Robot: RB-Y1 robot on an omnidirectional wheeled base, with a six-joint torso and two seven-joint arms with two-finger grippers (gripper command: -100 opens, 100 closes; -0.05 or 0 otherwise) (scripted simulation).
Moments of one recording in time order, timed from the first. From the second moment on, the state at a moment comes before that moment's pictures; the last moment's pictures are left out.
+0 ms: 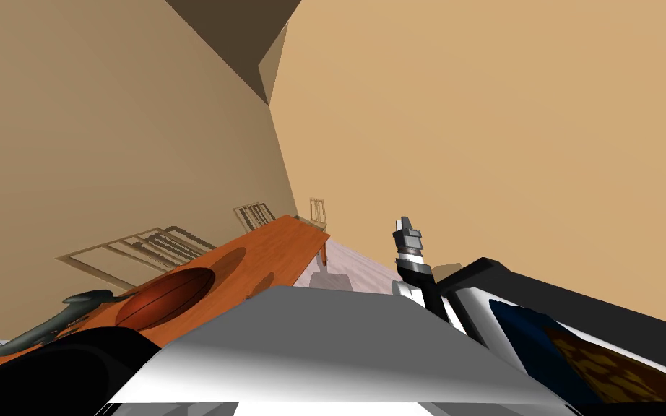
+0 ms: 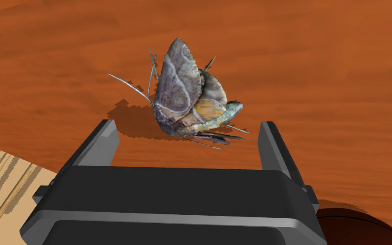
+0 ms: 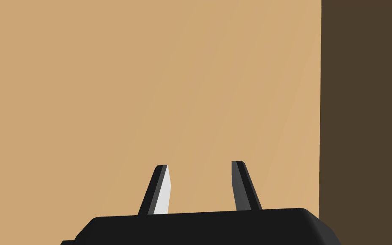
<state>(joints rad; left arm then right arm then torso) 0.78 0.90 -0.23 -1.62 0.22 0.31 -0.26 0.51 0.01 -0.04 -2.26 0.03 -0.39 0.06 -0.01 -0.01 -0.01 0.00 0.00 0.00</state>
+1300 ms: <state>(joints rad) 0.74 0.85 -0.25 -1.54 0.20 0.28 -0.26 0.51 0.01 -0.04 -2.26 0.03 -0.39 0.06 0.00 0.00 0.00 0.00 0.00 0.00</state>
